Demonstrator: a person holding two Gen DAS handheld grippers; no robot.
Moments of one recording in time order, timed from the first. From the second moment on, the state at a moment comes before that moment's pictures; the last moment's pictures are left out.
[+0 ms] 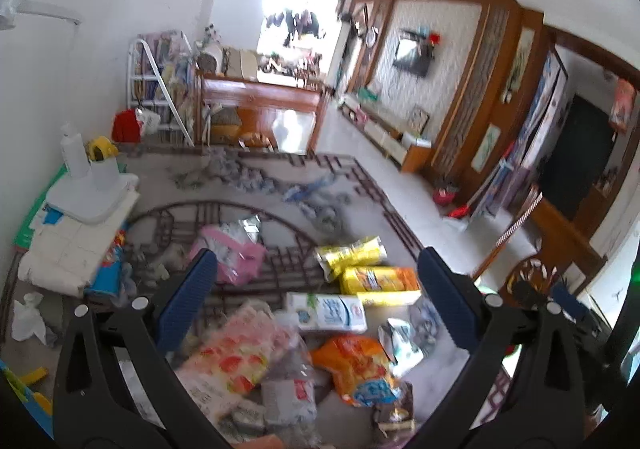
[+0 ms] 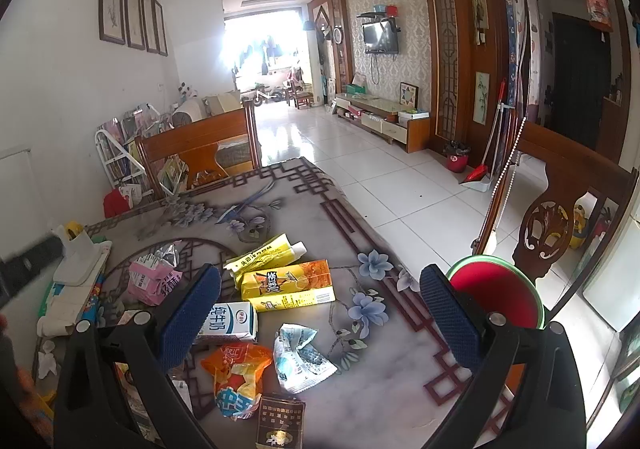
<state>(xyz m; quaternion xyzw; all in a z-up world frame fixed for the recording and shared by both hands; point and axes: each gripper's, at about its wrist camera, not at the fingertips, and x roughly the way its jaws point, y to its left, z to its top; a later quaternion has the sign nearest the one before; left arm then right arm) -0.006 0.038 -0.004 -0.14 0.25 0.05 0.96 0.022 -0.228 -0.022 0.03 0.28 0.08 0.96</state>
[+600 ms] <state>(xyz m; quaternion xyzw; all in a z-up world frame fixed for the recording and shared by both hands) -0.005 0.093 -0.113 -0.08 0.47 0.02 0.88 0.037 -0.195 -0.050 0.00 0.36 0.16 0.92</state>
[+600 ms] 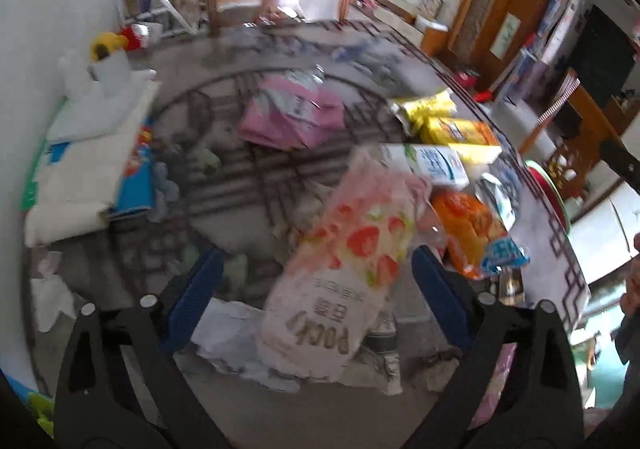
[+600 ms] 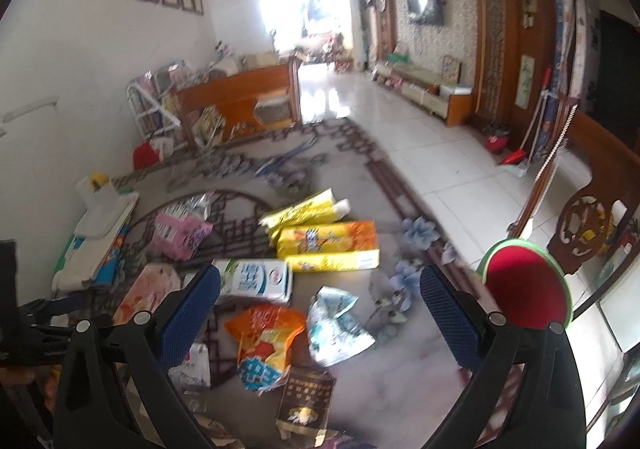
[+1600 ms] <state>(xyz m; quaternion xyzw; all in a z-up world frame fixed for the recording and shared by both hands) 0.005 0.076 -0.069 -0.10 0.39 0.01 0.92 0.076 -0.125 -0.170 -0.02 0.60 0.22 0.77</state>
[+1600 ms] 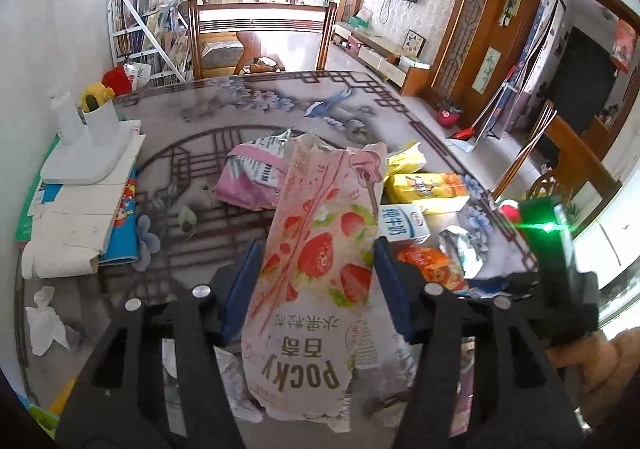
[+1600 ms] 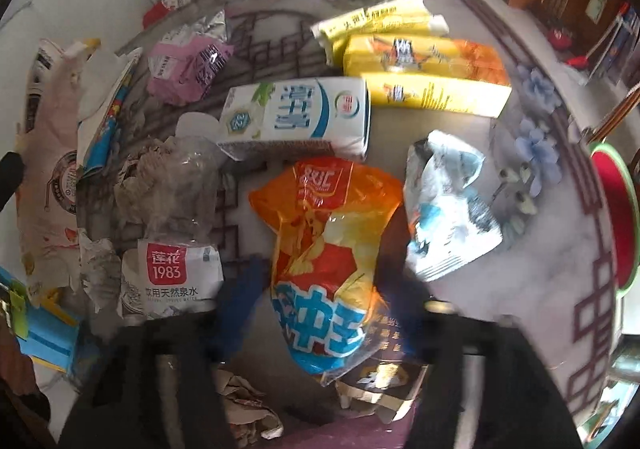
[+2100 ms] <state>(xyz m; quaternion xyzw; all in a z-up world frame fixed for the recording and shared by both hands) 0.026 0.029 -0.062 -0.11 0.39 -0.05 0.91 0.070 -0.201 -0.084 0.09 0.49 0.23 0.83</state>
